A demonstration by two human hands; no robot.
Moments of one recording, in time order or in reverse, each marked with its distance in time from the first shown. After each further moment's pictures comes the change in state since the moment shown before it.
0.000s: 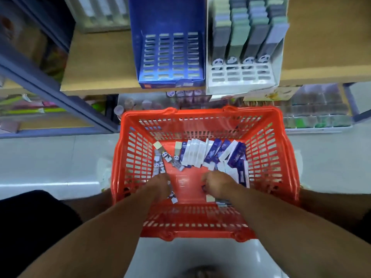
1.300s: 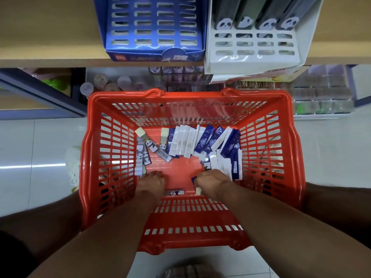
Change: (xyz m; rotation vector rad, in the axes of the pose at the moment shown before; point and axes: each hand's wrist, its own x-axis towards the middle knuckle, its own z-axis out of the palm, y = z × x) left_hand 0.040 0.003 0.060 0.565 0.001 0.121; right_hand 0.010 0.014 0.018 -0.378 -0.089 -0.181
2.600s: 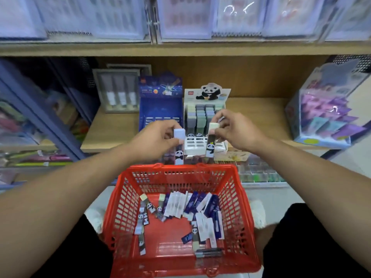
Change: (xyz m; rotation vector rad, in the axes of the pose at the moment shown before) left_hand -0.208 -0.060 -0.331 -0.885 0.841 0.468; right_hand -0.255 0.017 -0.300 0.648 0.964 0.006
